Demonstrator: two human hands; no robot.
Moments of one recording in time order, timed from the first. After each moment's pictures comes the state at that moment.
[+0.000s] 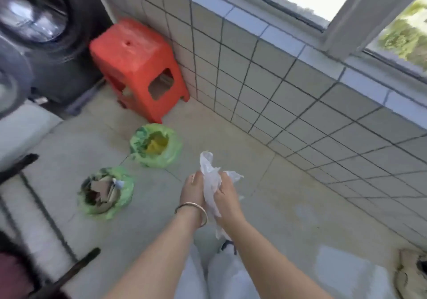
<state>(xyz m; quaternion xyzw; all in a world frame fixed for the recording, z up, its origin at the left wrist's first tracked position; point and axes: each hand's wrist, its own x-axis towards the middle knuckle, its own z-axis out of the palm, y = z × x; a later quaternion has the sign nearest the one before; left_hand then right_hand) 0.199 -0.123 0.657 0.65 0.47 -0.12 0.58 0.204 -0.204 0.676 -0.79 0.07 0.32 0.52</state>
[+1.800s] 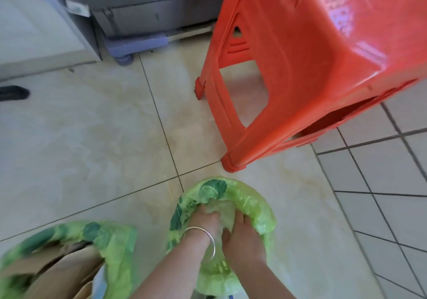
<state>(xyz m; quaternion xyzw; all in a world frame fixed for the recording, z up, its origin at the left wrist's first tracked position) 0.371 0.273 0.192 0.48 0.61 -0.21 0.59 0.417 0.191 0.211 -0.87 -0.25 0.42 -0.05</state>
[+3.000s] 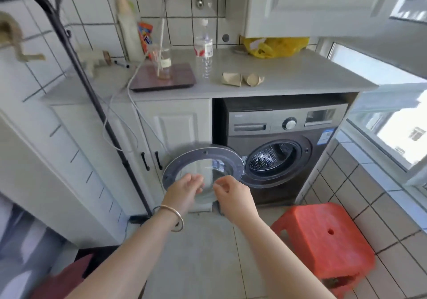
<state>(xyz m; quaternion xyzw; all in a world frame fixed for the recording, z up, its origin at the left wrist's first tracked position) 0.137 0.491 0.914 0.61 0.54 0.27 0.52 0.257 0.438 0.912 -0.78 -0.45 0.29 0.34</state>
